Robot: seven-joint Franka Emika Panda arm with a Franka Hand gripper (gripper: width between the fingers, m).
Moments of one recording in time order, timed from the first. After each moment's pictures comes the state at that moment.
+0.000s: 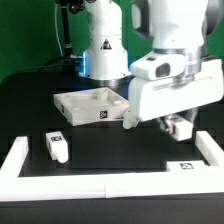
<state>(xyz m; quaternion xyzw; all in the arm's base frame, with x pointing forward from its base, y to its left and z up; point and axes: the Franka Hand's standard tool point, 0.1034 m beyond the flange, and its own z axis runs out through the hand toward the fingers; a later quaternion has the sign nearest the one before) 0.535 0.106 0.054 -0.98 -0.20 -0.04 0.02</state>
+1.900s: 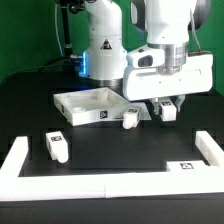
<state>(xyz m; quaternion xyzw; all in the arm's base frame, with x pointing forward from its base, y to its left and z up) 0.406 0.112 0.017 -1.00 -0.03 -0.01 0.03</state>
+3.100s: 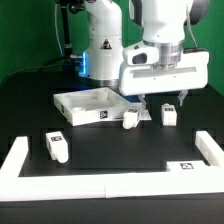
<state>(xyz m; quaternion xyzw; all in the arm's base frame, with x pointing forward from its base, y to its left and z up) 0.406 0.093 0.046 -1.00 0.00 0.04 0.03</state>
